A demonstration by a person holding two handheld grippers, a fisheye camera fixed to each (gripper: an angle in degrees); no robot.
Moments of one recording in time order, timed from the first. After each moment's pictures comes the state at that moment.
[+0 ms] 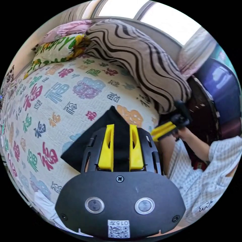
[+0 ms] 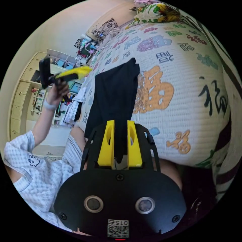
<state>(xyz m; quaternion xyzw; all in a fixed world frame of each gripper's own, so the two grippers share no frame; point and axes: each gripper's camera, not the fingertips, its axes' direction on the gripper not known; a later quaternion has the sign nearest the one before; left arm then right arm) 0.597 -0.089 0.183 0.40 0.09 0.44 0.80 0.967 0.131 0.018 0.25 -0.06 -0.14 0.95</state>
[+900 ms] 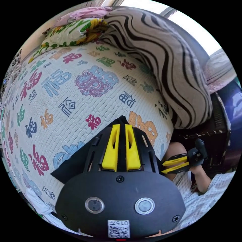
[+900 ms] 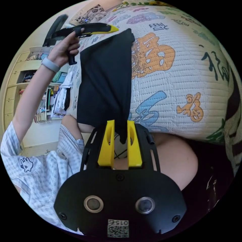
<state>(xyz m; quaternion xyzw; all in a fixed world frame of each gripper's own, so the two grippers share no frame) 0.584 -0.182 0.192 0.41 0.13 0.39 0.82 0.955 0.181 0.055 0.18 -0.02 -0.10 0.98</state>
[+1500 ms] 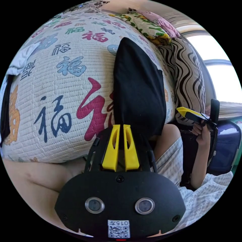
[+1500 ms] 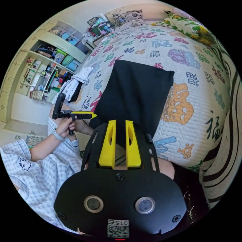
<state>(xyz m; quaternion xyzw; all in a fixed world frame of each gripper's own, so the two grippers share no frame) 0.324 -0.112 0.394 0.35 0.29 0.12 0.88 0.819 0.173 0.038 0.21 0.08 -0.23 0.95</state>
